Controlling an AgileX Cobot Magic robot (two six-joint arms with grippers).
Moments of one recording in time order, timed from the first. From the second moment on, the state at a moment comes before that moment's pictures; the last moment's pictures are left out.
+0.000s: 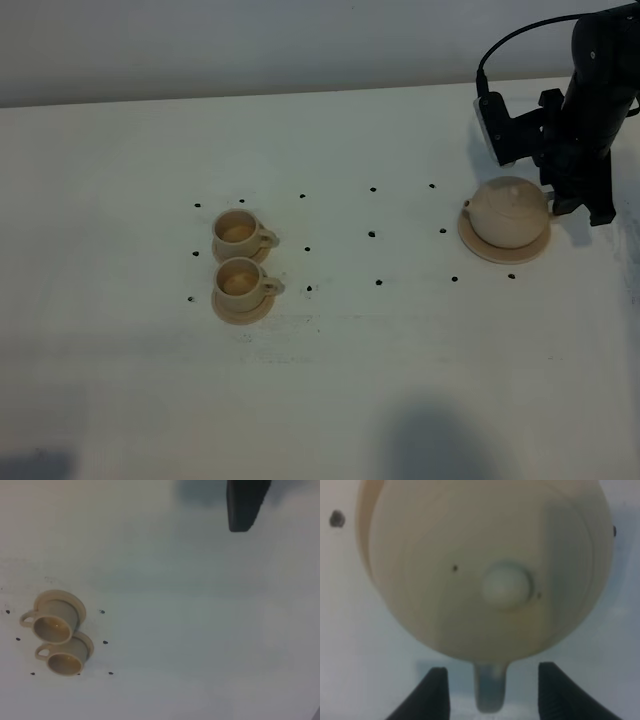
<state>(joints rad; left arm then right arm) -0.02 0.00 -0.51 0.11 1.04 -0.09 0.22 2.14 -1.64 -0.08 1.02 -1.48</state>
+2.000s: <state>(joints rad) -0.02 0.00 -0.51 0.11 1.04 -0.09 0.25 2.17 -1.64 -0.14 1.01 -1.48</state>
